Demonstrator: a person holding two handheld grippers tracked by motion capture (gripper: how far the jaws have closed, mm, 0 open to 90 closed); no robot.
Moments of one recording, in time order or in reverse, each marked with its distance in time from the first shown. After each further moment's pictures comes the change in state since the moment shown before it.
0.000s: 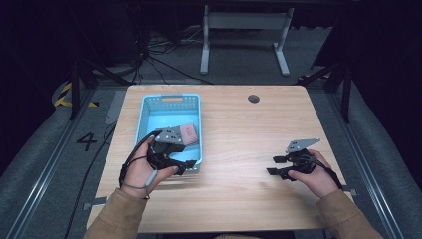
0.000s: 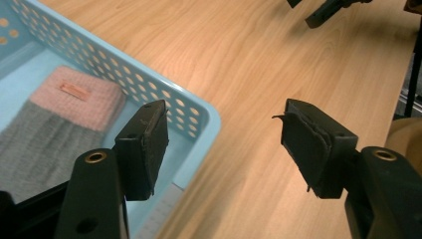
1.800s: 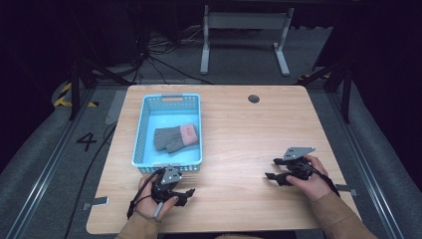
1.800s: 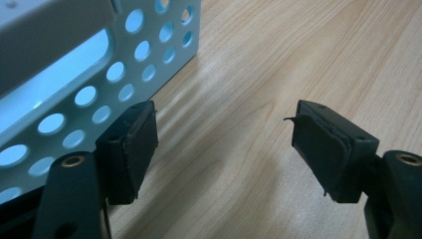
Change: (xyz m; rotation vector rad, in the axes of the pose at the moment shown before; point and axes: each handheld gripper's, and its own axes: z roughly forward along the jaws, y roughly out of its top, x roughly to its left) left arm -0.012 -0.104 0.073 -0.014 0.094 -0.036; right arm -0.002 -0.024 0.023 -0.014 -0.082 -0.065
